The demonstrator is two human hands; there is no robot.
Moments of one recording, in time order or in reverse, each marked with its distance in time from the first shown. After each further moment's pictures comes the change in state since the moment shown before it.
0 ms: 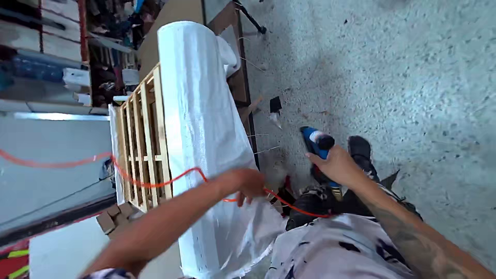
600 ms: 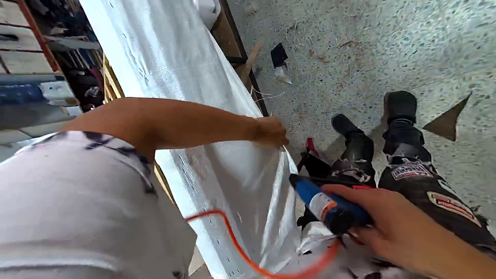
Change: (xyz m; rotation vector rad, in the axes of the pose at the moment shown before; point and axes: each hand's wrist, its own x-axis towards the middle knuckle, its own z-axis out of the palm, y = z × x) left_hand 0.197 -0.101 -0.022 1.120 0.124 0.774; right_hand -0.139 0.045 0.142 -0.052 -0.215 -0.336
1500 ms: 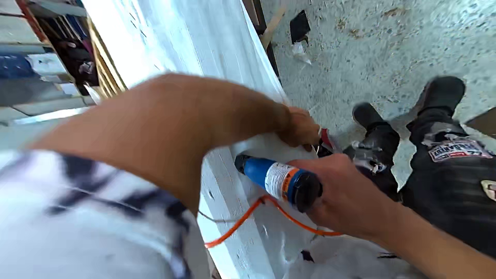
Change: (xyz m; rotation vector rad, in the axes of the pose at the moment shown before) left_hand 0.012 -0.015 0.035 -0.089 -0.024 0.108; right_hand 0.141 -0.092 0.057 0.111 0.171 -0.285
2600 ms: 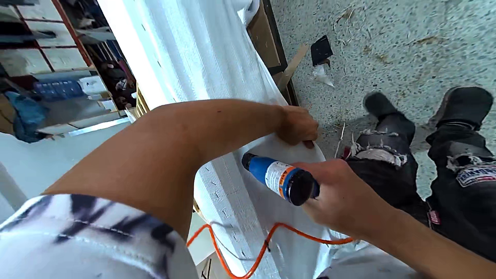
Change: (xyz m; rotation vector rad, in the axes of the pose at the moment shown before) left_hand -0.100 -0.152 -0.085 -0.007 0.015 0.024; right_hand 0.165 0.012 -0.064 0.109 0.086 0.054
